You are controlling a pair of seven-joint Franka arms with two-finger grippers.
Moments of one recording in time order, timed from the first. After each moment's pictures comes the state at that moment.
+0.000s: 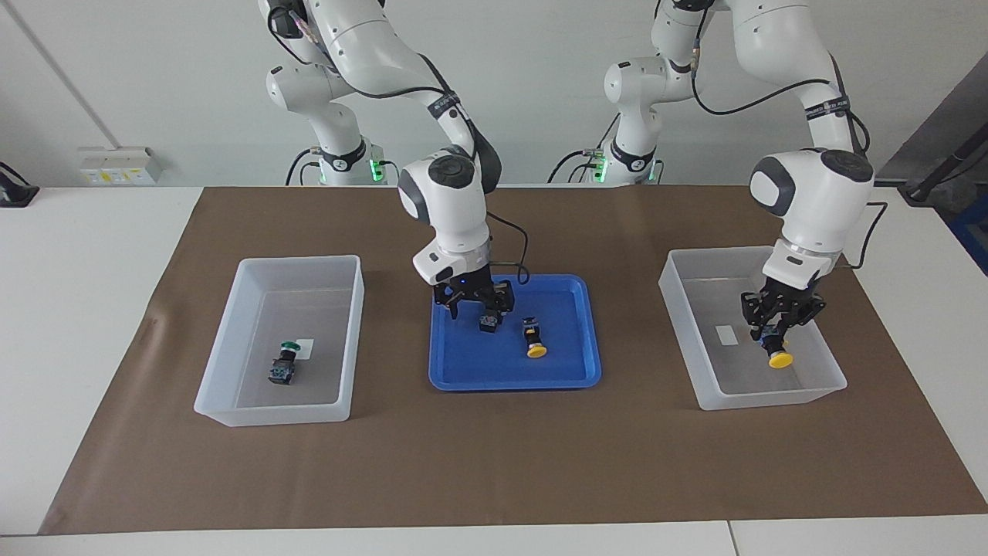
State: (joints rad) left arm 0.07 0.20 -0.01 -2.03 -0.02 2.52 0.22; right arm 0.56 0.40 0.00 -1.86 -0.03 2.45 0.81
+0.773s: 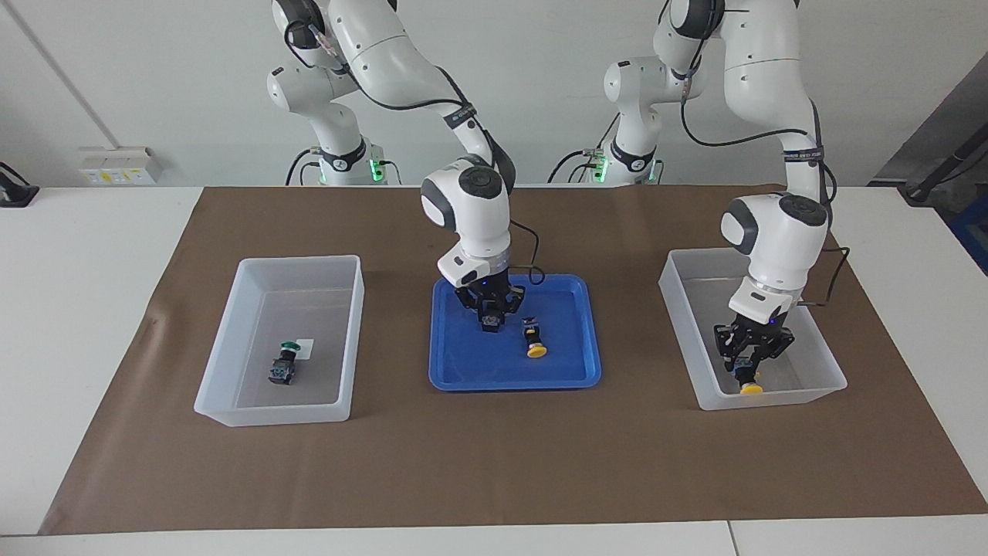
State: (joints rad) left arm 0.03 0.34 -0.01 -2.03 -0.02 2.75 0.22; right arm 0.61 0.44 0.00 -1.85 -0.07 2.45 0.88
